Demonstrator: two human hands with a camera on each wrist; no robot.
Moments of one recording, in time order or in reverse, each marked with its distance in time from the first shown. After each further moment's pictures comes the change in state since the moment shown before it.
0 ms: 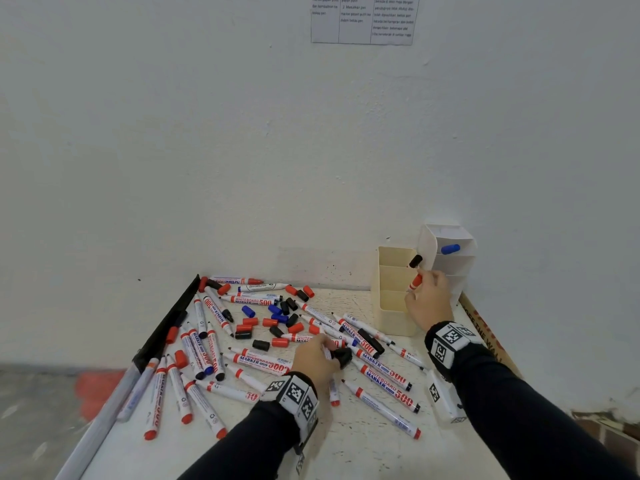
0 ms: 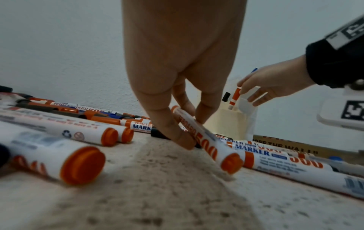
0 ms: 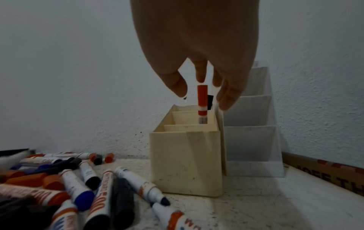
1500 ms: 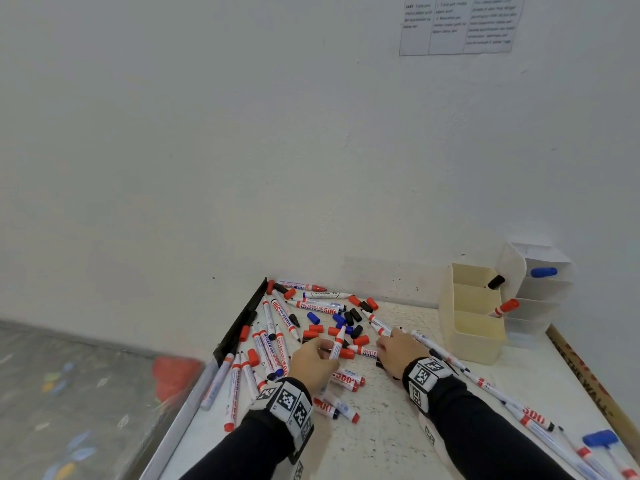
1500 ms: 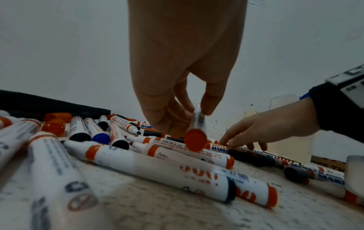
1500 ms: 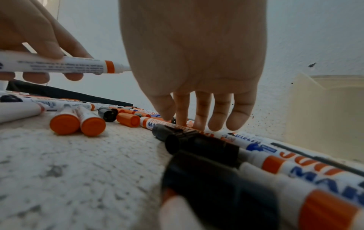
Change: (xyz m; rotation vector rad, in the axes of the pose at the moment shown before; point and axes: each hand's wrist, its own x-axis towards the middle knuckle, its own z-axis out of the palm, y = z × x) left_hand -0.018 -0.057 -0.094 -0.162 0.121 -0.092; right_hand -0.051 -0.076 0.127 -0.603 -0.586 -0.389
